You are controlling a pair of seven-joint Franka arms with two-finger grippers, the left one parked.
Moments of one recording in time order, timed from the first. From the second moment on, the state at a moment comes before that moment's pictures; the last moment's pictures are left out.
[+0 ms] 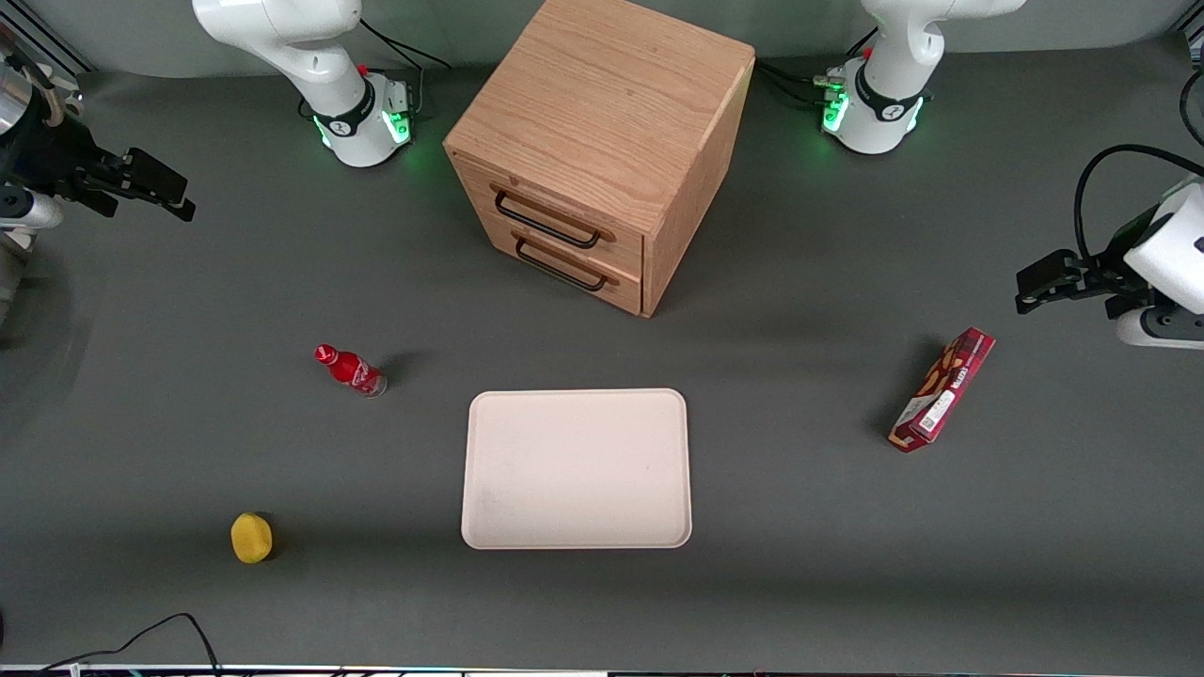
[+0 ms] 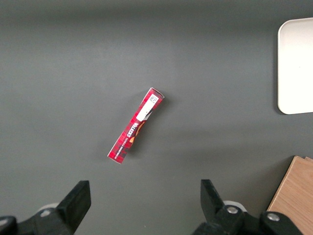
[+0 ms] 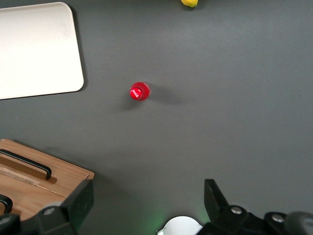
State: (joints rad) arm 0.07 -0.17 -0.02 -1.69 0.01 1.47 0.17
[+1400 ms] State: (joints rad) arm 0.10 0.00 0.29 -1.51 0.29 1.42 -0.09
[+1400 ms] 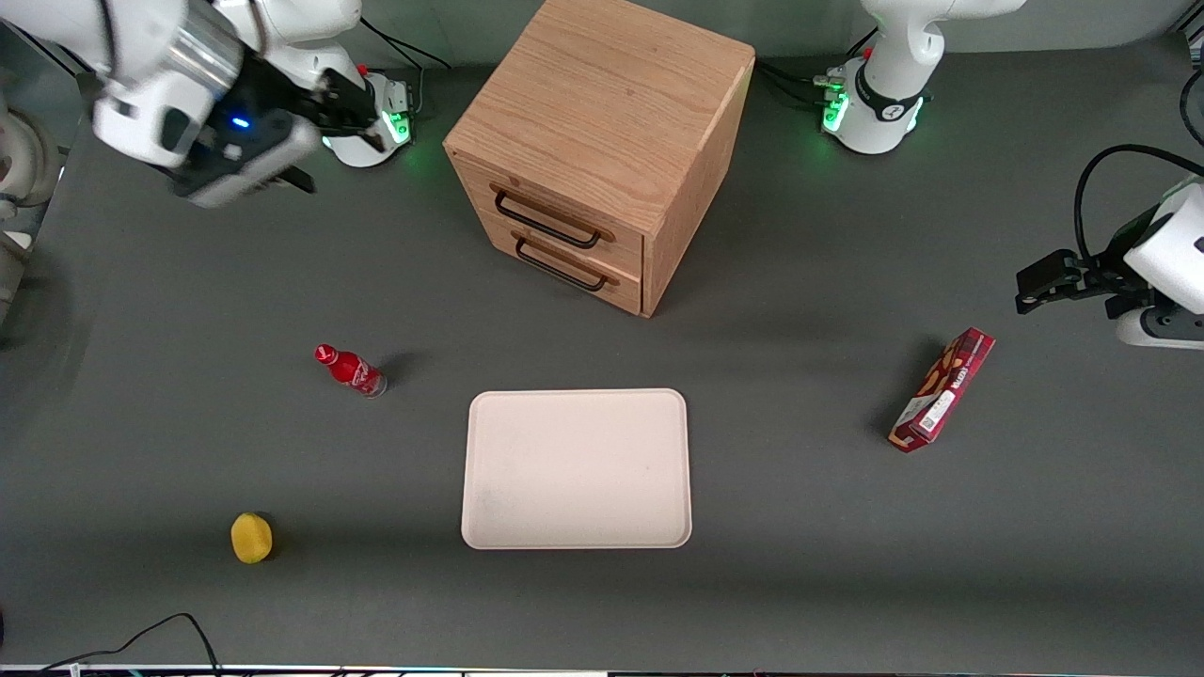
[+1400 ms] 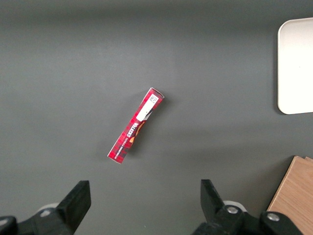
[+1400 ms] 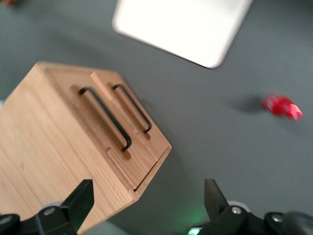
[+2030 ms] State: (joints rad) arm 0.10 0.20 0.45 -1.61 0.34 1.61 -0.39
